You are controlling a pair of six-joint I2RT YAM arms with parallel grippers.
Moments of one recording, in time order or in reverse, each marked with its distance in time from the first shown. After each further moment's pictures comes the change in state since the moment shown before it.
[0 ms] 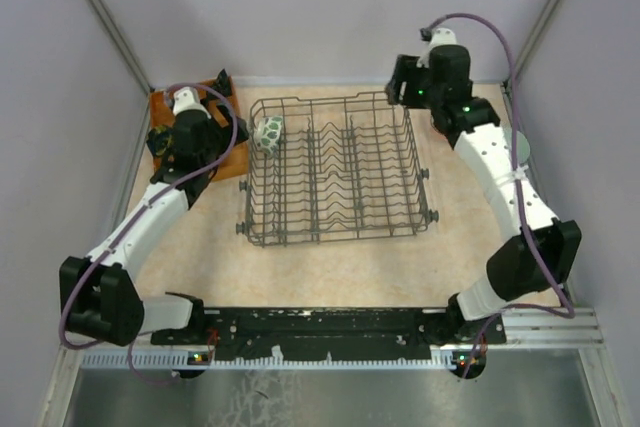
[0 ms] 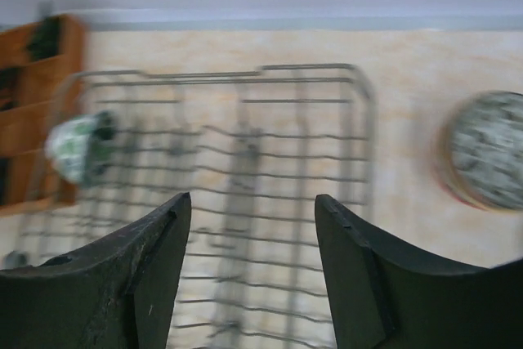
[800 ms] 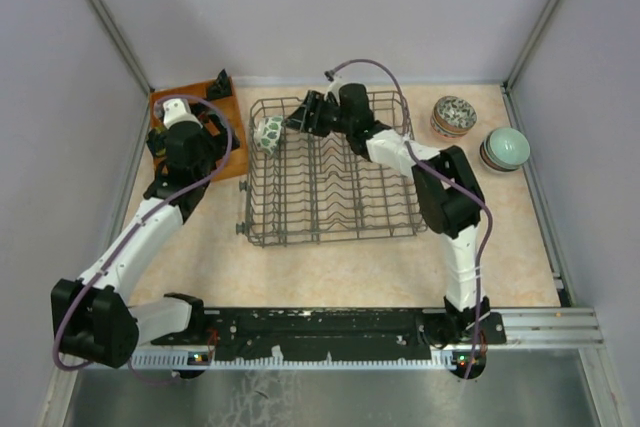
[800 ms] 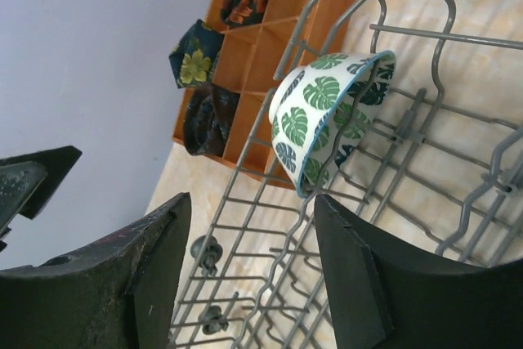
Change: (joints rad) left arm 0.000 -0.125 -0.105 0.006 -0.114 0.049; right arm 0.314 0.557 -0.061 0.816 -0.543 0.525
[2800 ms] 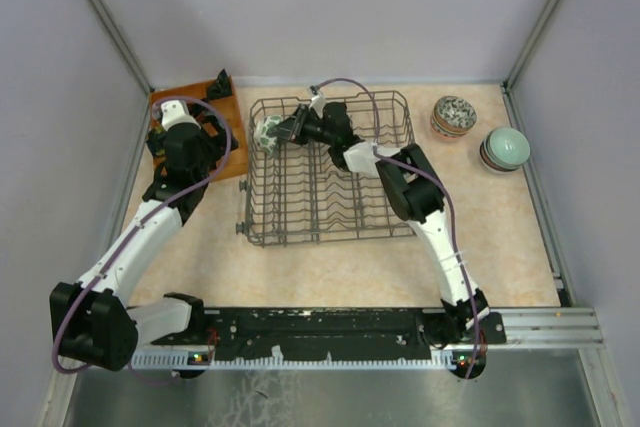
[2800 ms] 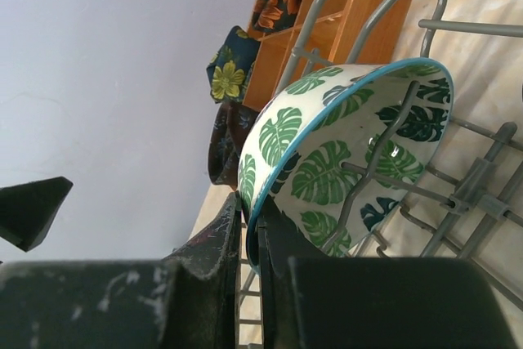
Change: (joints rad) left arm 0.000 -0.021 -0.011 0.000 -0.023 0.008; right arm 0.047 0.384 0.212 0.385 -0.093 0.302
